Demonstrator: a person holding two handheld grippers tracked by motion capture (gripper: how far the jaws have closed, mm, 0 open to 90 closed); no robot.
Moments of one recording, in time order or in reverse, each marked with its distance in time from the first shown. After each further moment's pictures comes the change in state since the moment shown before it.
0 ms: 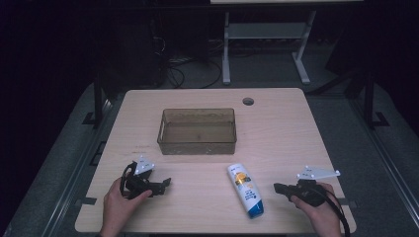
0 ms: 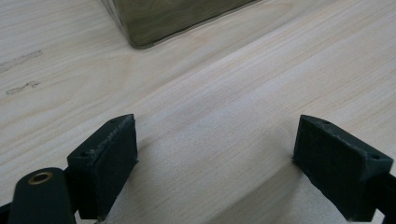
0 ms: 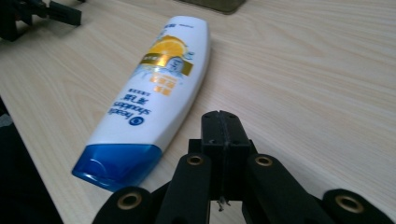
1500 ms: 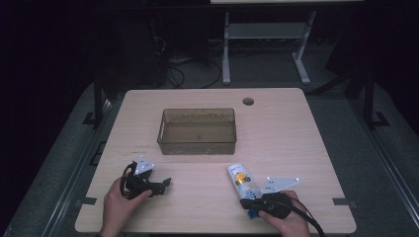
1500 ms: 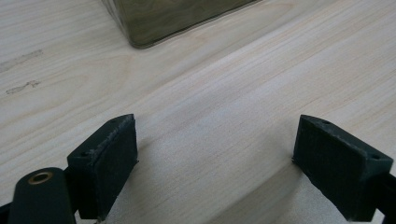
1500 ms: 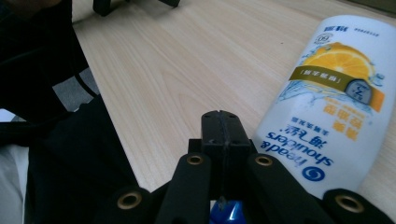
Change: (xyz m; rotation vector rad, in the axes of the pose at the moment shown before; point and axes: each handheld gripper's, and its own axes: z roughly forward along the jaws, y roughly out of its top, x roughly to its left) left arm 0.000 0.000 0.000 0.001 0.001 -0.001; right arm 0.075 0.009 0.046 0.063 0.207 -0.142
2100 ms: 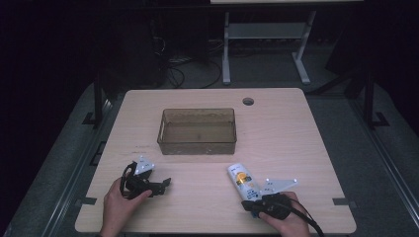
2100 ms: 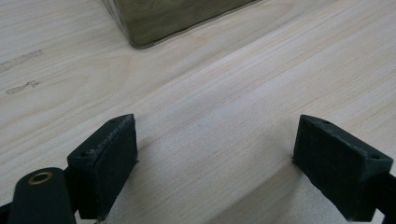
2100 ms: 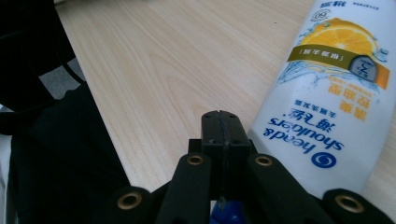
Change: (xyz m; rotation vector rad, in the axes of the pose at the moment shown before) left arm 0.000 0.000 0.000 0.000 0.000 0.000; right arm -0.004 -0.006 0.002 0.045 -0.032 0.005
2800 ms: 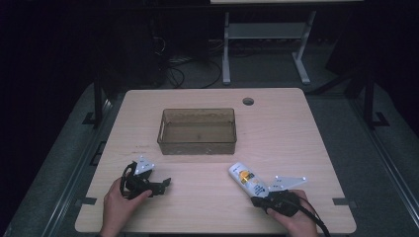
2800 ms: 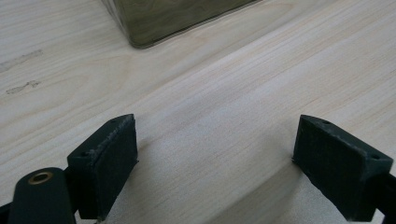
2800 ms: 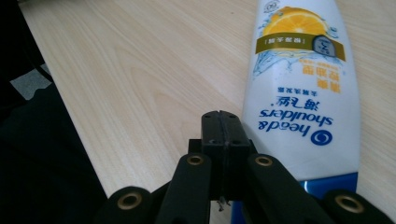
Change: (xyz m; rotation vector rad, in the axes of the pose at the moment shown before) left arm 0.000 0.000 0.000 0.001 0.000 0.000; right arm -0.017 -0.007 -0.013 0.004 -0.073 0.038
